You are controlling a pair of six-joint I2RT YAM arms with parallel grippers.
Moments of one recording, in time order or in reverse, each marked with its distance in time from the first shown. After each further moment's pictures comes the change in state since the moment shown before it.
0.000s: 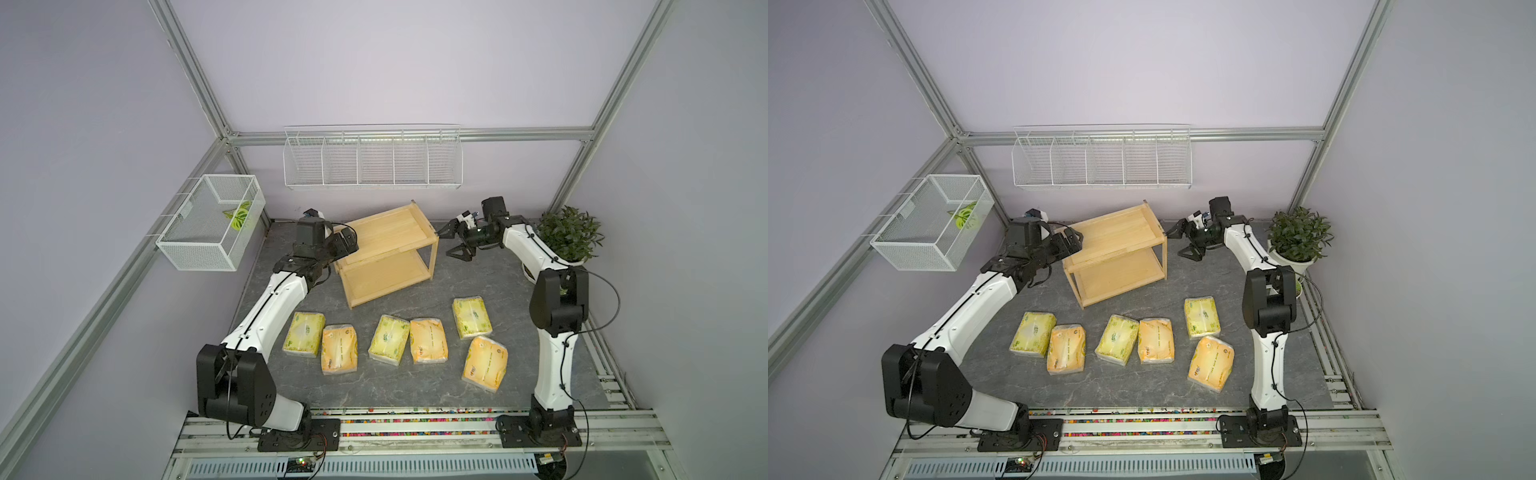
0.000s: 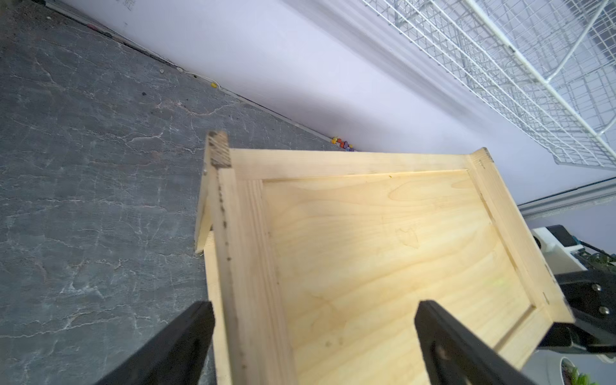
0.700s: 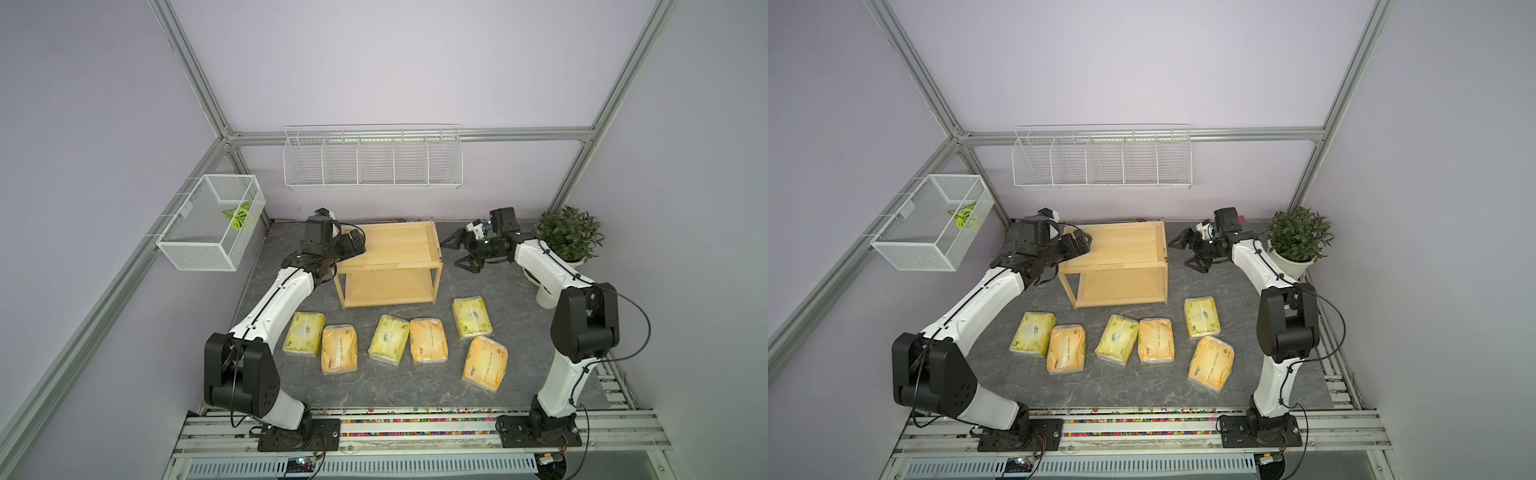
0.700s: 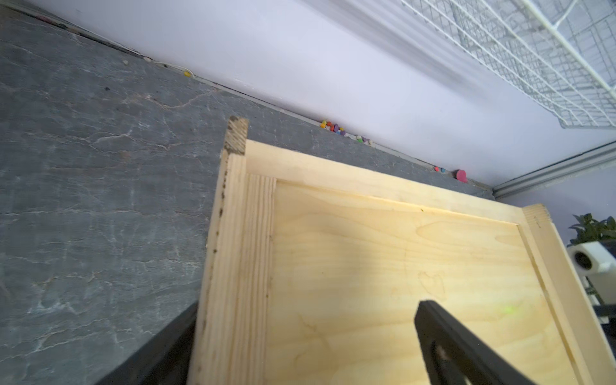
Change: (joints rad) left arm -0.052 0.074 0.037 0.002 0.037 0.047; right arm -0.039 -0.267 -0.332 0.172 0.146 0.116
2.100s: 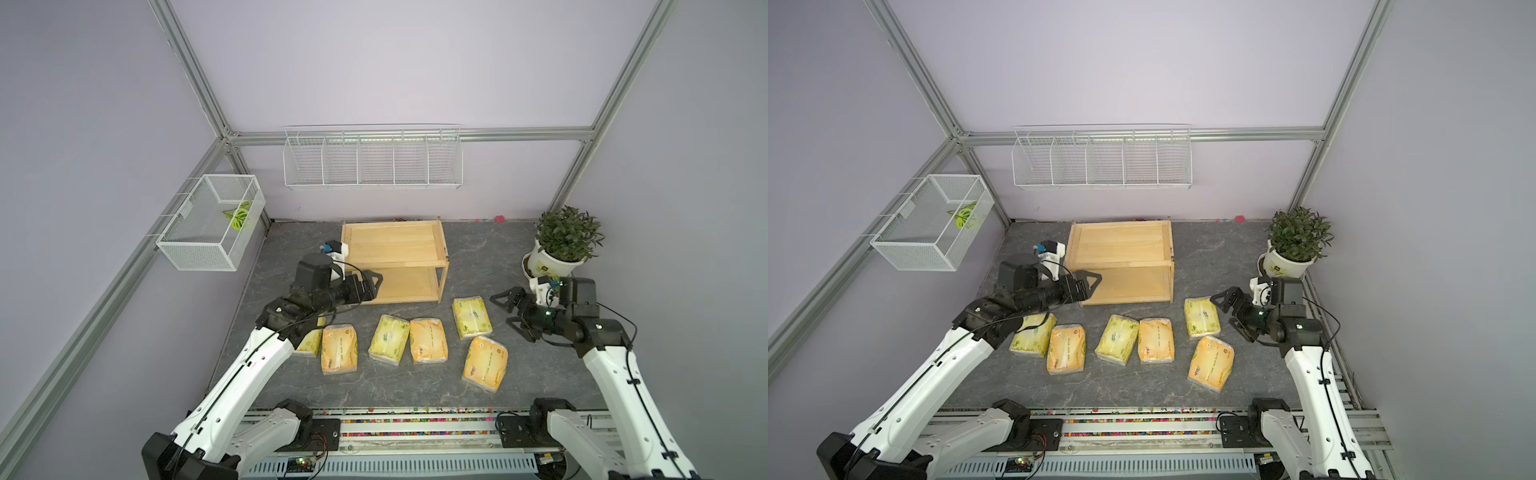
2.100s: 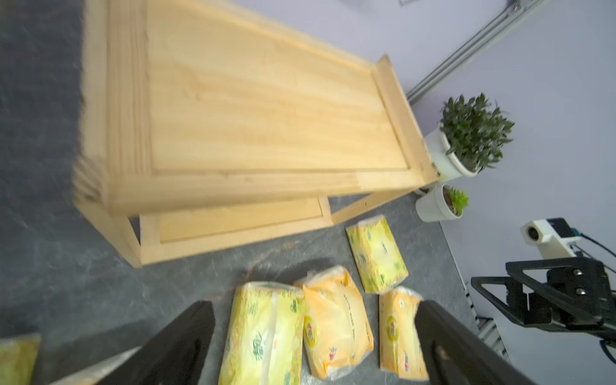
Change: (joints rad) left arm -0.220 -0.525 -0.302 -0.203 0.098 -0.069; right arm -0.110 -1.005 -0.732 -0.252 0.124 0.006
